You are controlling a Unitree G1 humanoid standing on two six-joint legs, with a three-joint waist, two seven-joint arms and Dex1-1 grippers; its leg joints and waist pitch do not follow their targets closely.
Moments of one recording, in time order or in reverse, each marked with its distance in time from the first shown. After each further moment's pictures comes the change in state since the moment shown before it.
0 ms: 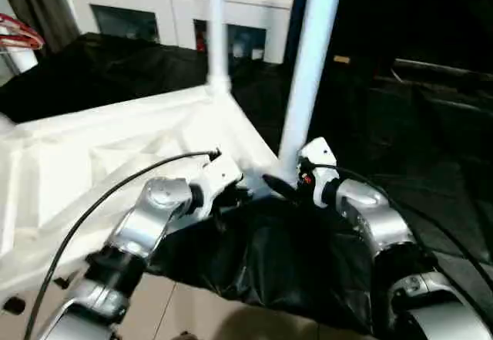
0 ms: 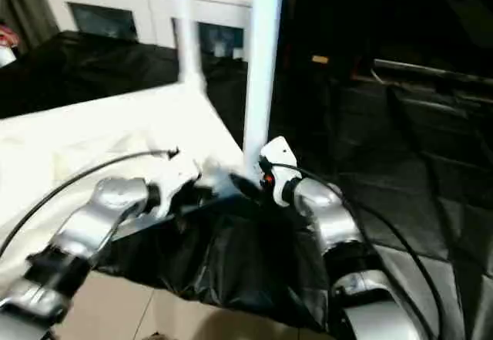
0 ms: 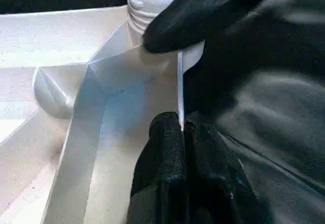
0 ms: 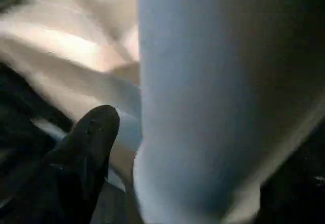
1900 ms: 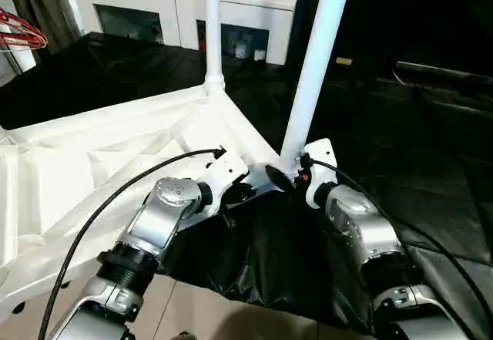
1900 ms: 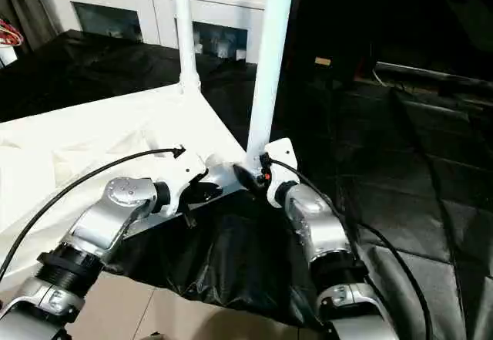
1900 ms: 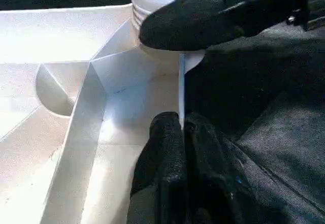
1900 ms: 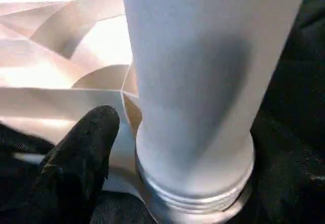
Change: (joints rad) left arm -0.037 -0.086 0.023 0.018 0.038 0.104 0.155; right arm 0.028 0.127 -0.098 -0.025 -0.010 0.082 -0.281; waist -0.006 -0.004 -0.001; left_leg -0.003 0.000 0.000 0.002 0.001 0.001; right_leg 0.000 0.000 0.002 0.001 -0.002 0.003
